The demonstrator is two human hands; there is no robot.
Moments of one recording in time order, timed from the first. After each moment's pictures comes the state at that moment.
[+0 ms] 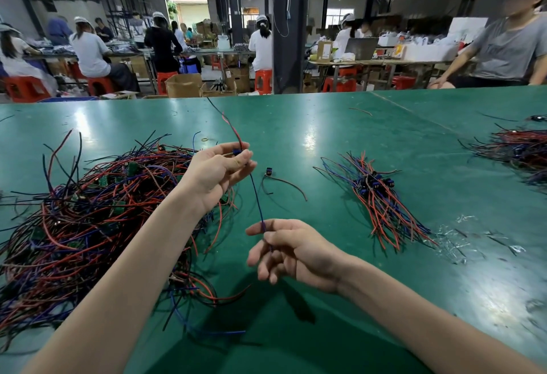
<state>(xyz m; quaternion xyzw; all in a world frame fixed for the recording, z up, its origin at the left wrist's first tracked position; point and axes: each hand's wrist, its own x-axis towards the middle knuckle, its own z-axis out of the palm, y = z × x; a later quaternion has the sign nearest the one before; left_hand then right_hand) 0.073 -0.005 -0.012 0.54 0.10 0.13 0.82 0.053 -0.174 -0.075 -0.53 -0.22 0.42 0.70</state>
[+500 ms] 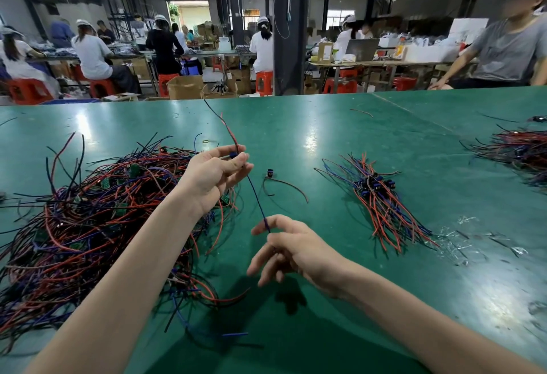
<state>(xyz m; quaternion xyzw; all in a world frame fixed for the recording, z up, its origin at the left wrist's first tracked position) 0.074 0.003 -0.014 0.54 0.11 0.13 0.83 0.049 -0.174 -0.071 -0.63 -0.26 0.35 0.65</state>
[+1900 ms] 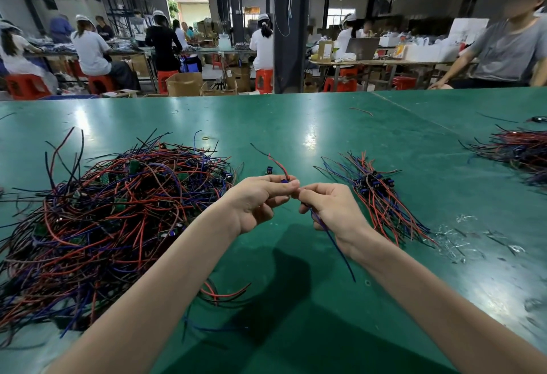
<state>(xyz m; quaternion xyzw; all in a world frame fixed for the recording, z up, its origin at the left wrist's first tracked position) 0.068 -0.055 -0.031 0.63 0.16 -0.08 0.76 0.087 -0.192 -0.055 -0.71 -0.10 0.08 0.69</state>
